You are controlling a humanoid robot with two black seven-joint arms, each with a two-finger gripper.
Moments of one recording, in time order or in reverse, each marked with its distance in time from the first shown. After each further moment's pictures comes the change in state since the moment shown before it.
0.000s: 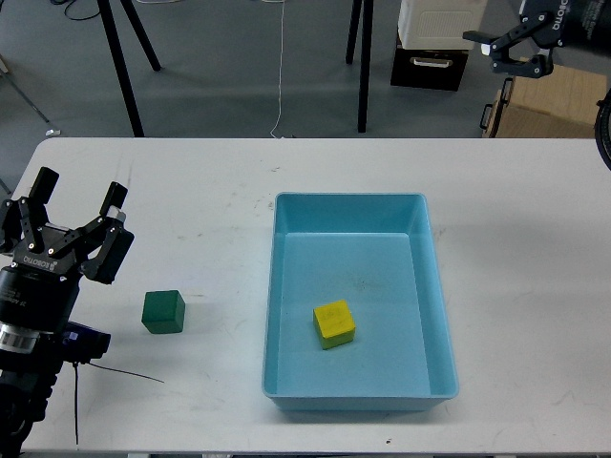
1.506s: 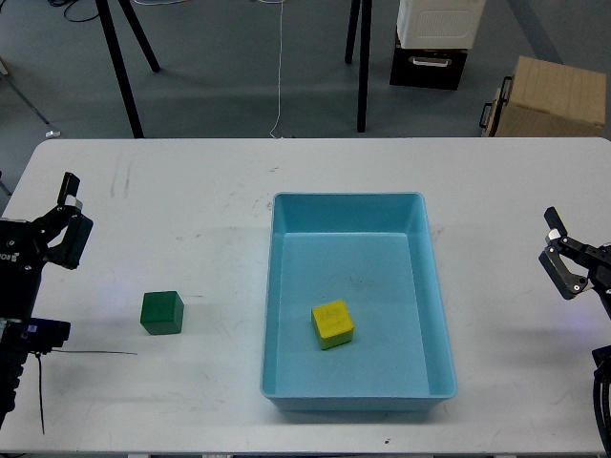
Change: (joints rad) left arm -0.096 0.106 -0.082 0.140 0.176 -0.021 -0.129; right arm -1.248 0.745 0.898 0.544 0.012 -0.004 0.002
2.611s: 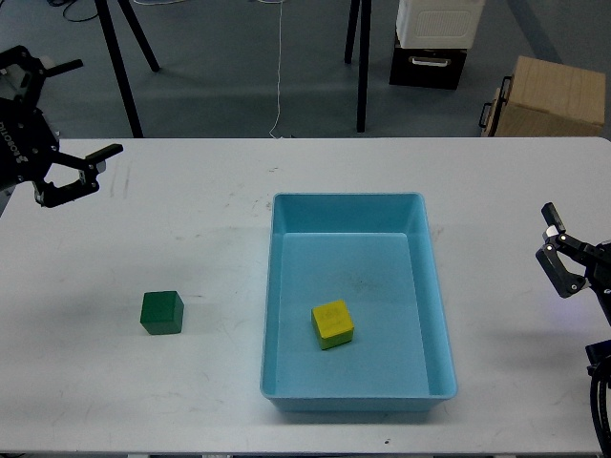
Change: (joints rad) left arm -1.093 0.692 1.205 -0.027 0.316 0.190 0.022; right arm -0.004 0.000 0.012 -0.008 0.031 0.084 0.030
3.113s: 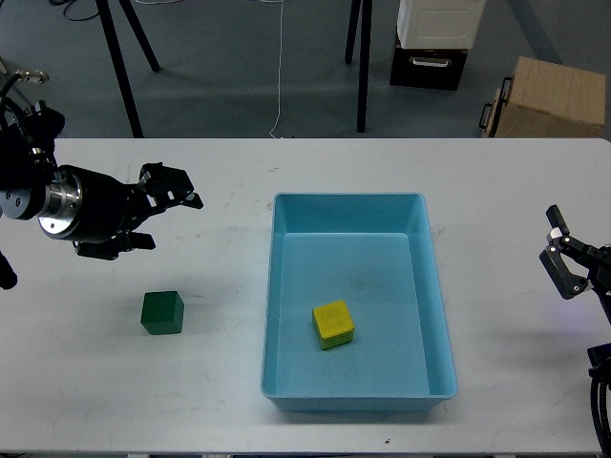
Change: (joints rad) left arm -0.589 -0.166 0.829 -0.064 0.474 0.025 0.162; right arm -0.003 0.000 0.000 -0.023 -0.007 -0.003 0.001
